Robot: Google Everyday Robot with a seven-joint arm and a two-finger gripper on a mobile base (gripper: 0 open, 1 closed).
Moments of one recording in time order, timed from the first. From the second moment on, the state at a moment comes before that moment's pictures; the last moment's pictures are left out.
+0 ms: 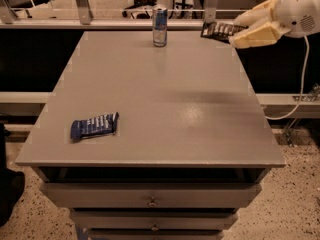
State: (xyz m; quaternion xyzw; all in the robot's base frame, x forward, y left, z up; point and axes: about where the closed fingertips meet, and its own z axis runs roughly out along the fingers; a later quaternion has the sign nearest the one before) arm 0.593 -0.201 1.004 -0.55 0.69 0.15 0.44
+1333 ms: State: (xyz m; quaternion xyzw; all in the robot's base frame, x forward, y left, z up) arm 0.584 -0.177 1.029 -0.54 0.67 0.19 0.48
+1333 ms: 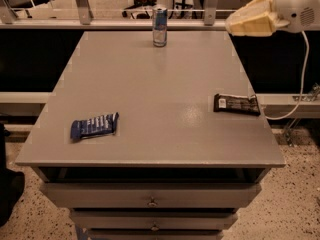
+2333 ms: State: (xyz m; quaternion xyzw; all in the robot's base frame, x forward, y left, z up) arm 0.598 -0.168 0.910 -0.56 0.71 0.22 0.37
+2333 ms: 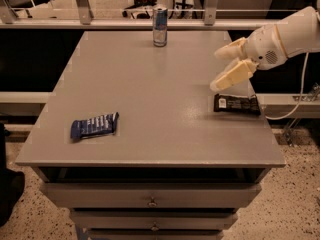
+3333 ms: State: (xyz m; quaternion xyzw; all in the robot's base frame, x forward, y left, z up) arm 0.592 -0.199 0.842 -0.59 0.73 0.16 0.32
